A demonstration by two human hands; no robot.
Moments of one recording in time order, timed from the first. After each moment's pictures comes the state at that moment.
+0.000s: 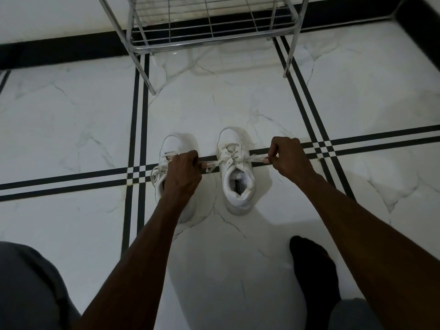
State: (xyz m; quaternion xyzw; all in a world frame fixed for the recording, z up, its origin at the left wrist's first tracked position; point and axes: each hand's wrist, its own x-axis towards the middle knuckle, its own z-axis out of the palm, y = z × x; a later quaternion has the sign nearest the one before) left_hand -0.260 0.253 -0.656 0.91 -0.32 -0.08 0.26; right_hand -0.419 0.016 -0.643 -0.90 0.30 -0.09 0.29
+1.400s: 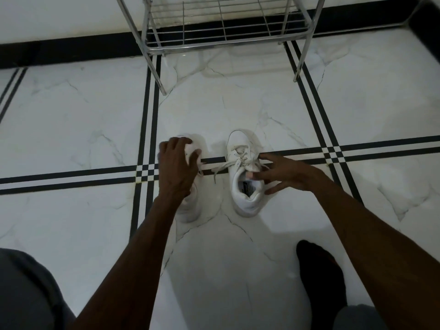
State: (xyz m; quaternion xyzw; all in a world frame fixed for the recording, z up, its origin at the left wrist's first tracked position) left_hand -0.253 0.272 -0.632 0.92 -0.27 0.00 0.29; right_hand -0.413 0.037 -0.628 -0.65 0.32 0.21 0.66
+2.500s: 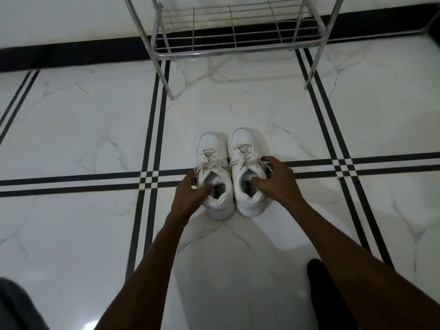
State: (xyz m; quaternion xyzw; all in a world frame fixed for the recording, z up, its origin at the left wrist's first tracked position) left_hand -0.274 0.287 -0.658 0.81 -0.06 -0.31 0.49; right_hand -0.390 0.071 -0.659 -0.81 0.37 -0.05 0.46
